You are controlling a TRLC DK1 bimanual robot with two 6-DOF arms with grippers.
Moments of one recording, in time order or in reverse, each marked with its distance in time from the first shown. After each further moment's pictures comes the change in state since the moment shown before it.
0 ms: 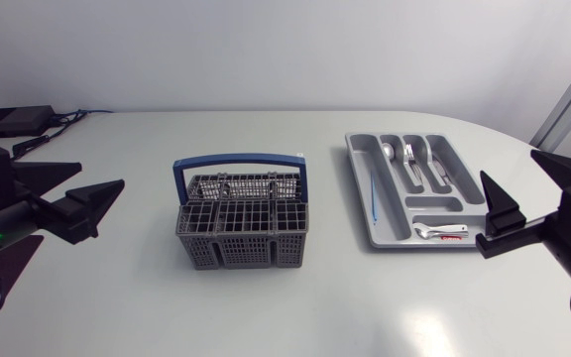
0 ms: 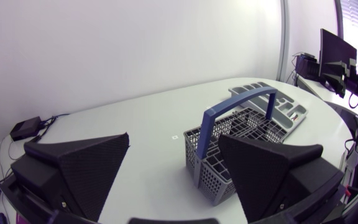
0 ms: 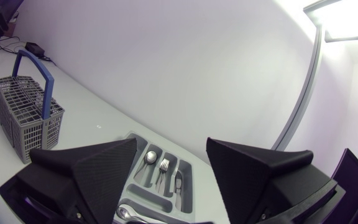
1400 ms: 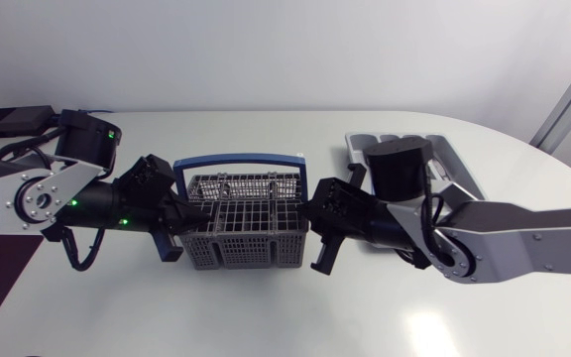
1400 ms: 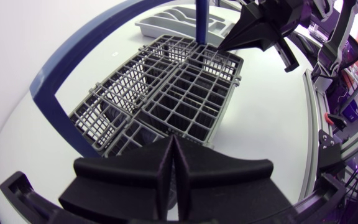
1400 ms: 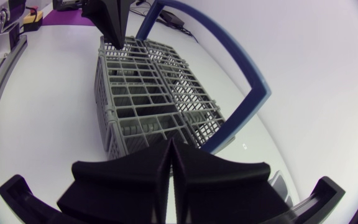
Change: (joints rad) left arm -0.365 0.658 0.255 -0.150 0.062 0.362; right arm 0.583 1.061 0.380 0.149 -0.136 -0.137
